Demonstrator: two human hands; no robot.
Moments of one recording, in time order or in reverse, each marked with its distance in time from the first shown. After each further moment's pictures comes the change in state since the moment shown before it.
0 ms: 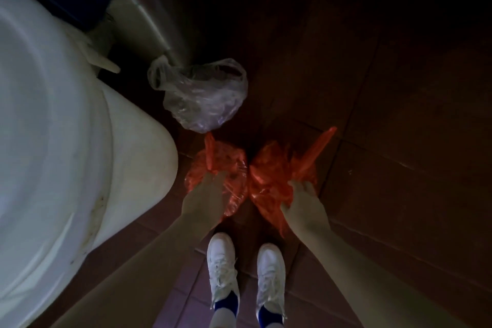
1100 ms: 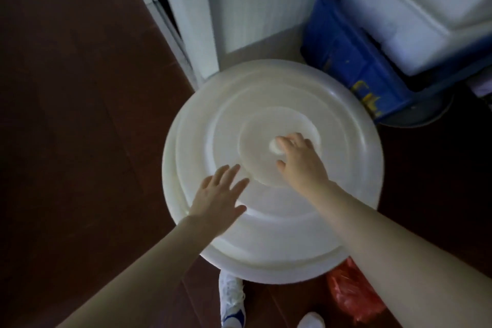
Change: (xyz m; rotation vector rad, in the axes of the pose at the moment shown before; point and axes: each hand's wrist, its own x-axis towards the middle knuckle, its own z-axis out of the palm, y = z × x) left_hand -0.229 -0.346 -0.186 -0.047 0.366 -0.127; right_hand -0.134 -0.514 0.076 -0.610 0.088 -0.919
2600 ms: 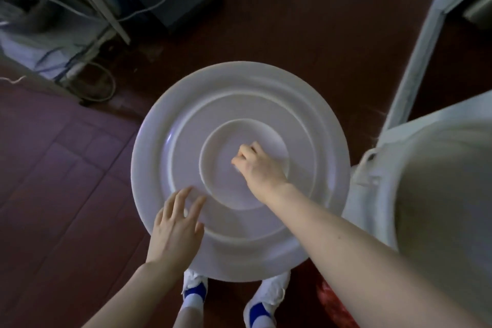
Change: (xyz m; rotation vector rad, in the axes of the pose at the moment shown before) left_hand -0.431 -0.021 0.219 -0.551 0.311 -1.224; right_hand -0.210 -0.362 0.257 -0.454 -0.419 -1.273
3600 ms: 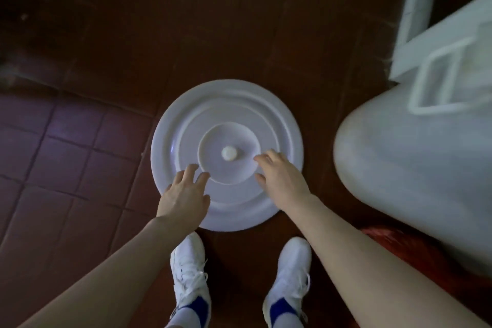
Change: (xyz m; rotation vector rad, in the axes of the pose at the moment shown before) left_hand 0.140 -0.039 0.223 0.081 -0.294 0.204; right_hand -0.024 0.082 0.253 0.279 -0.087 0.426
